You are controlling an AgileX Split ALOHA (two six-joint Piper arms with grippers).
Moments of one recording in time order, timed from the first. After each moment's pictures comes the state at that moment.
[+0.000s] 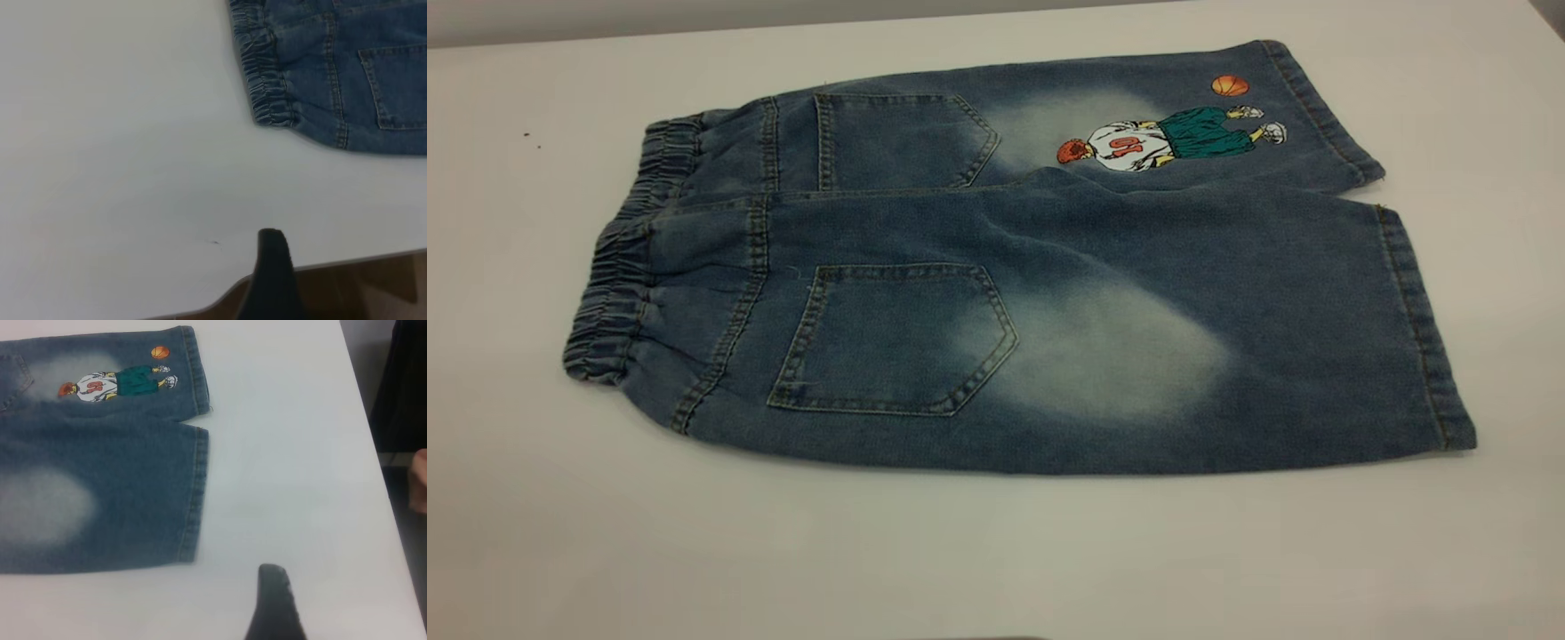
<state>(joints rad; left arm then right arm) -0.12 -0.02 -0.49 0.00 1.13 0.02 -0.04 -0.01 -0.48 0.06 1.14 0.05</state>
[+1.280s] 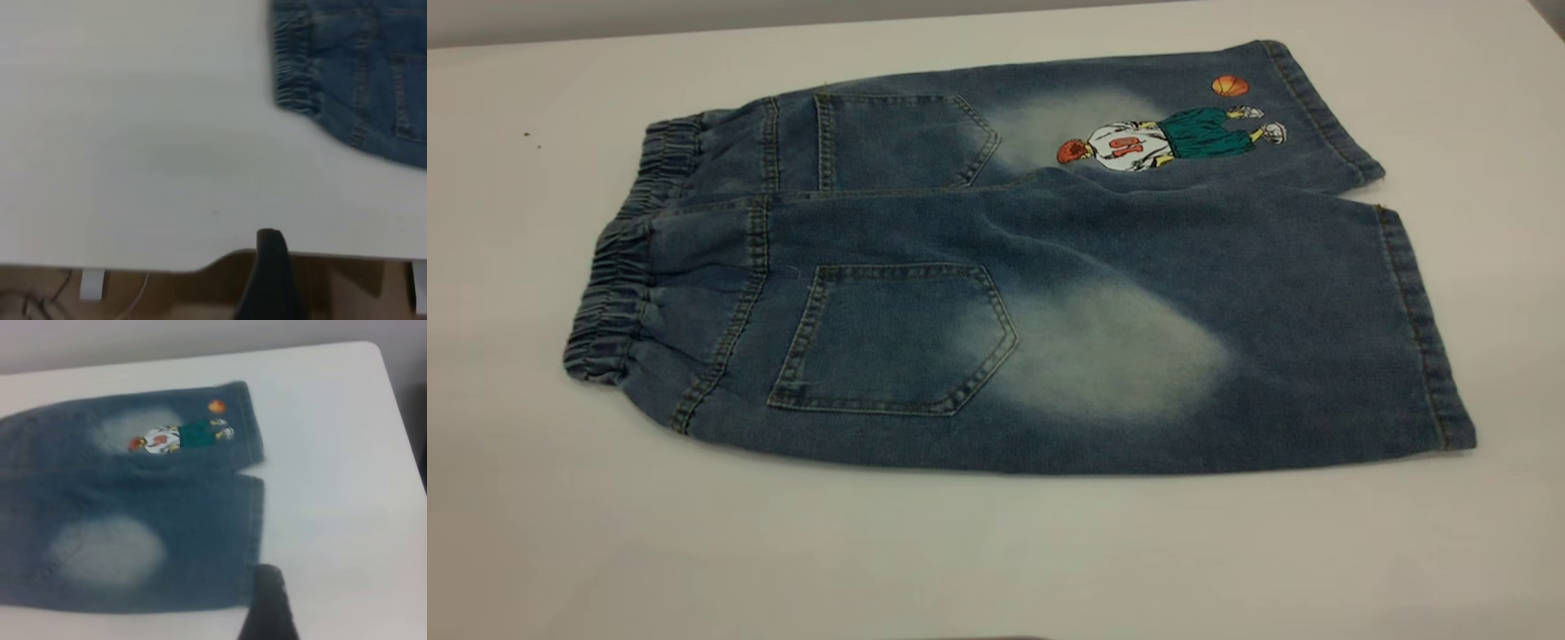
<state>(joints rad) -0.12 0.20 -0.58 0.07 1.14 -0.22 -0.04 0.12 -0.64 0.17 1.11 0.06</state>
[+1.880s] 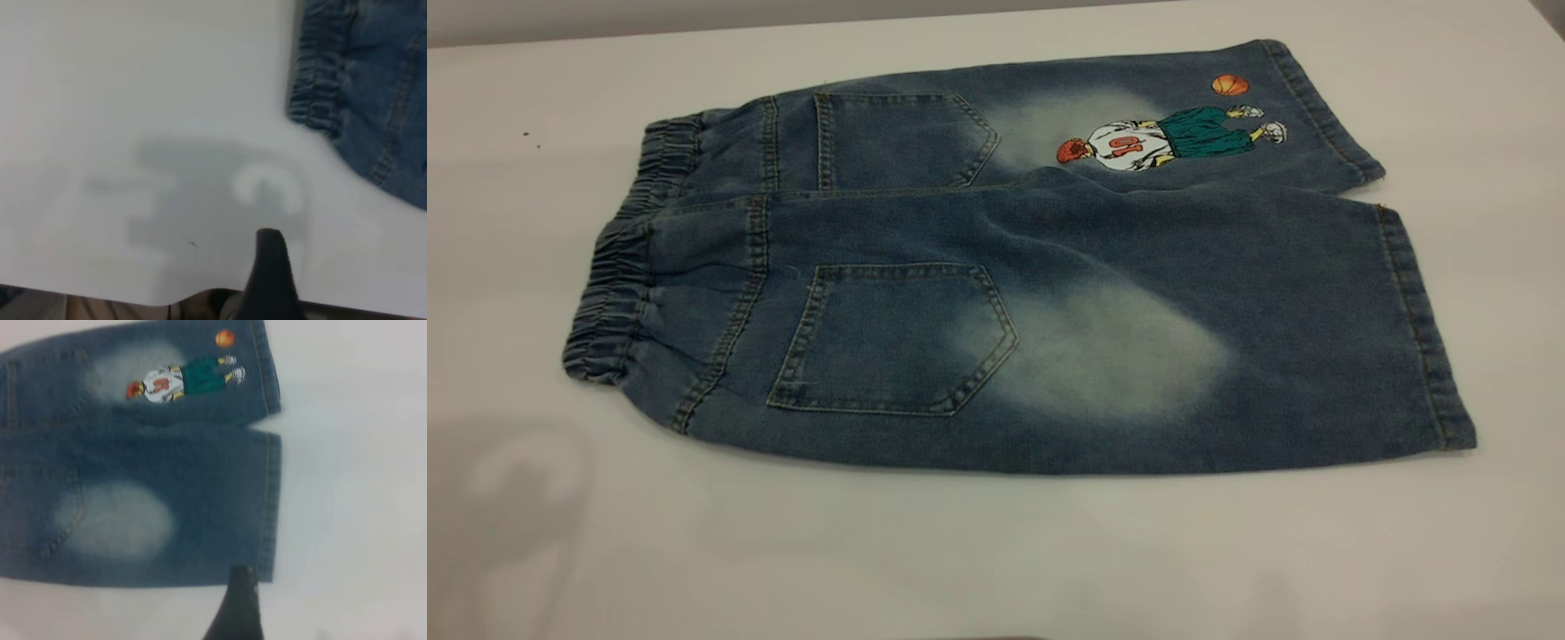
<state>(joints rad) -0.12 1.08 -0.76 0.08 0.80 -0.36 -0.04 0.64 -0.76 0.23 1.00 0.03</state>
